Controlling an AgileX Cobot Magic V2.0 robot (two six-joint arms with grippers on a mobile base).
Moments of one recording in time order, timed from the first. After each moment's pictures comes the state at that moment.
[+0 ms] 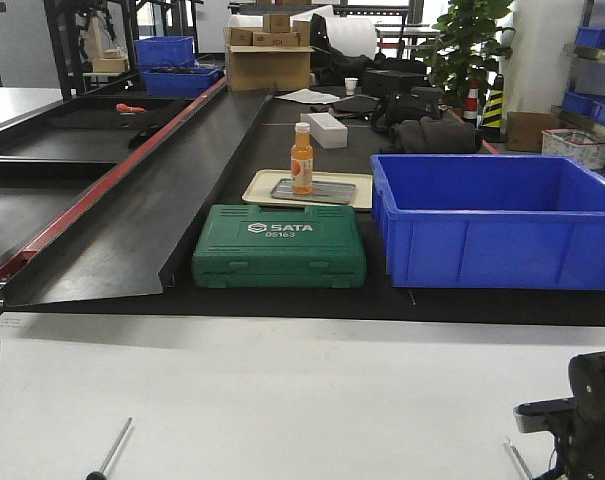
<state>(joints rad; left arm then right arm) -0.07 1.00 -0.73 -0.05 0.17 0.09 -0.04 2.02 -1.25 -0.16 0.89 0.02</state>
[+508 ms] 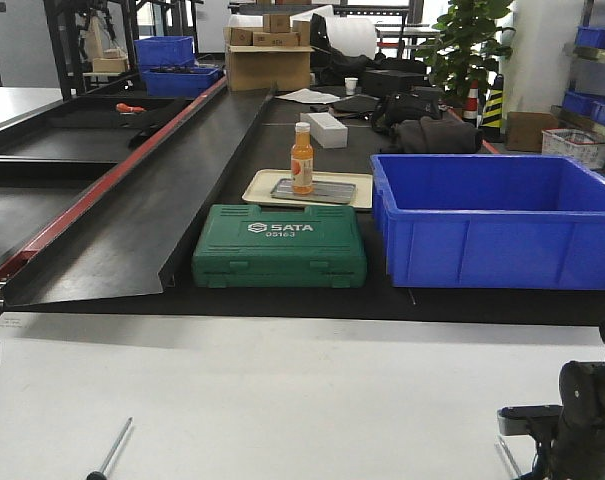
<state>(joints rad) -0.07 1.00 -0.73 -0.05 0.17 0.09 -0.04 2.08 -1.26 -0.03 0.83 -0.05</state>
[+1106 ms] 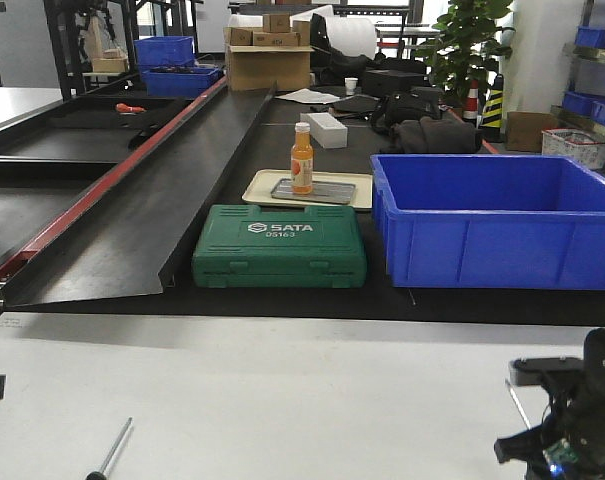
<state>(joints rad) -0.07 1.04 -0.73 -0.05 0.30 0.09 -0.04 1.87 -1.25 0.00 0.77 -0.04</state>
